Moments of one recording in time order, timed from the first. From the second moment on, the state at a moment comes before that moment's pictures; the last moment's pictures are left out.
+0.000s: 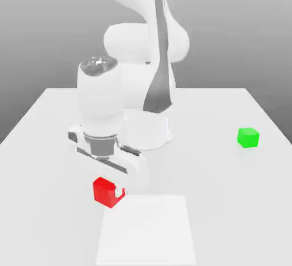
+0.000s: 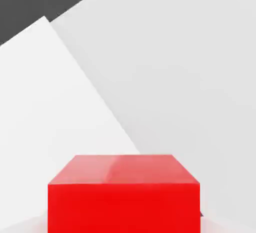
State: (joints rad) arm -0.16 -0.02 0.04 -2.80 0.03 2.79 1.09
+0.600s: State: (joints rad) arm 0.60 -0.20 0.42 -2.85 0.25 2.68 0.41
